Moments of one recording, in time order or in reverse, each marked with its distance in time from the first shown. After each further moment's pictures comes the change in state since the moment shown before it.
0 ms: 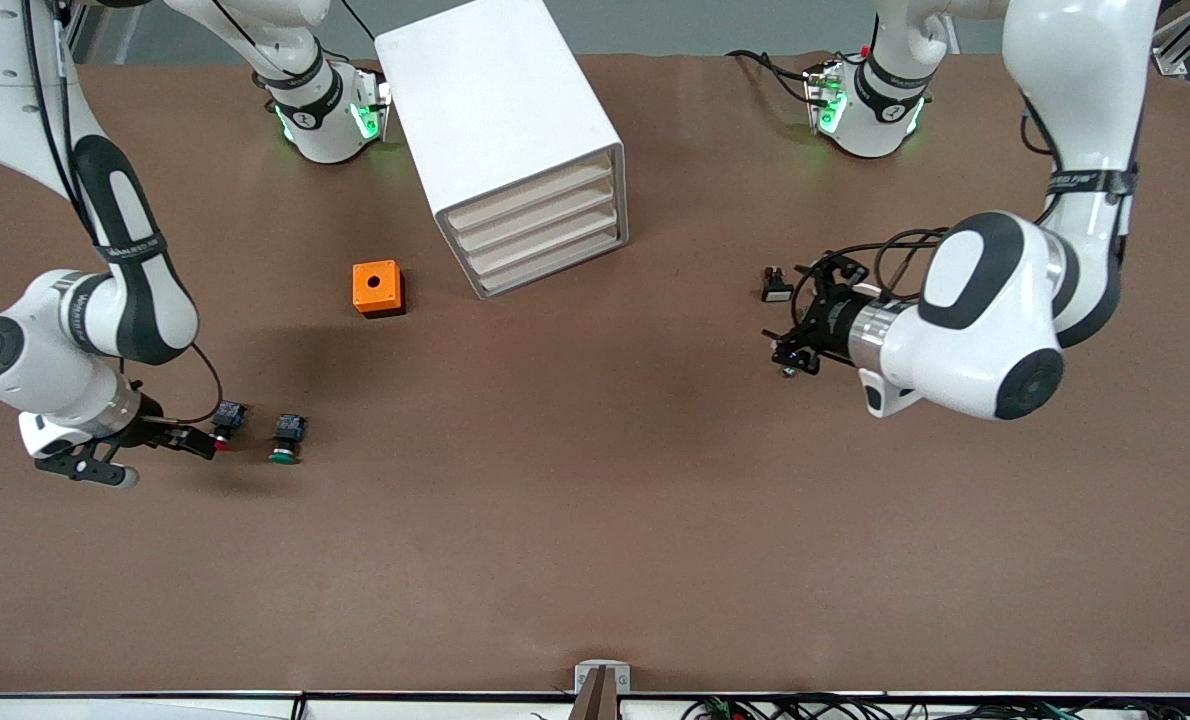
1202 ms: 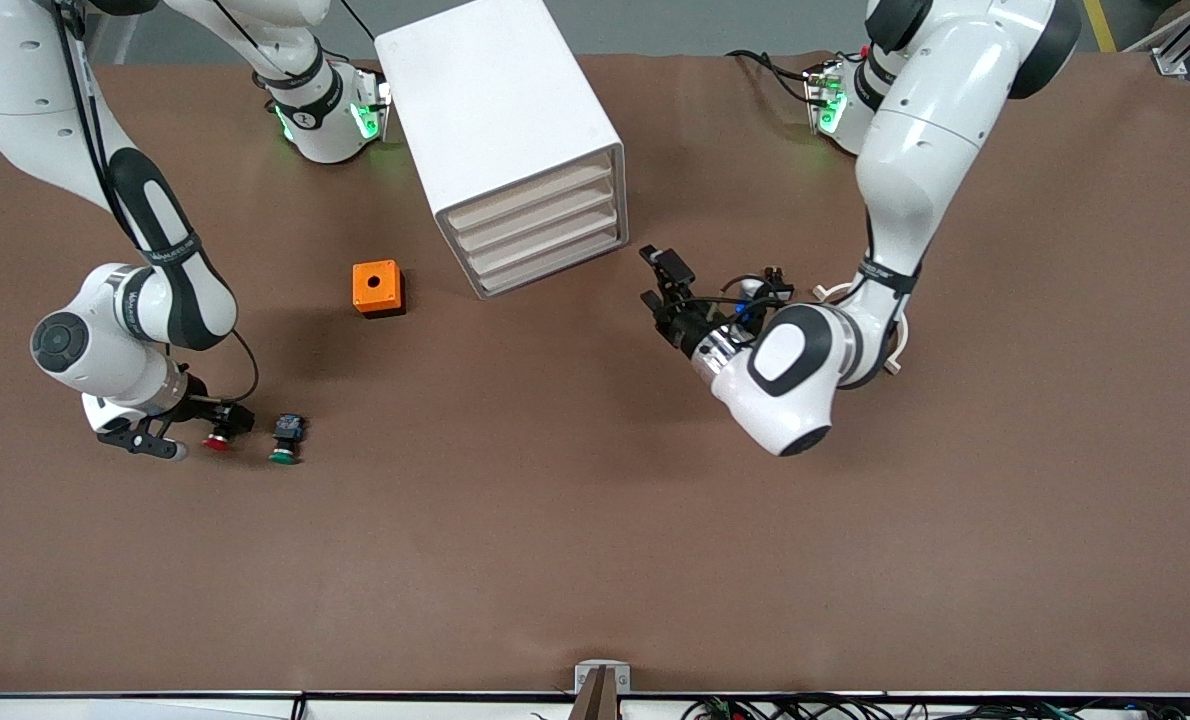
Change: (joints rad) left arm -0.202 0.325 -0.004 0.081 -0.372 -0.067 -0.709; right arm 0.000 0.009 0.000 -0.110 0.001 0.021 0.037
